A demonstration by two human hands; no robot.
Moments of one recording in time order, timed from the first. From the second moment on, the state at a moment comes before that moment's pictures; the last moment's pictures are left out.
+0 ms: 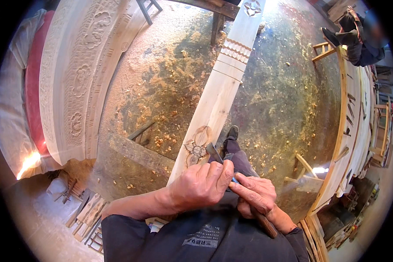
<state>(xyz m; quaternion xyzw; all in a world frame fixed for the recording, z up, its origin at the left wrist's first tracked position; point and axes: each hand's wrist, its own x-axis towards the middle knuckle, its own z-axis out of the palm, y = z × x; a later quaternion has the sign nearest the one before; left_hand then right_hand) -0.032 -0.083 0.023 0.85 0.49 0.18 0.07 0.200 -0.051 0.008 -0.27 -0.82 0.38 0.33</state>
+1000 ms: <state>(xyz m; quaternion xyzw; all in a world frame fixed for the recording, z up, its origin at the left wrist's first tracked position) -0.036 -0.082 0.026 0.83 0.50 0.23 0.01 0.200 -0.045 0.013 -0.26 -0.76 0.49 0.34</state>
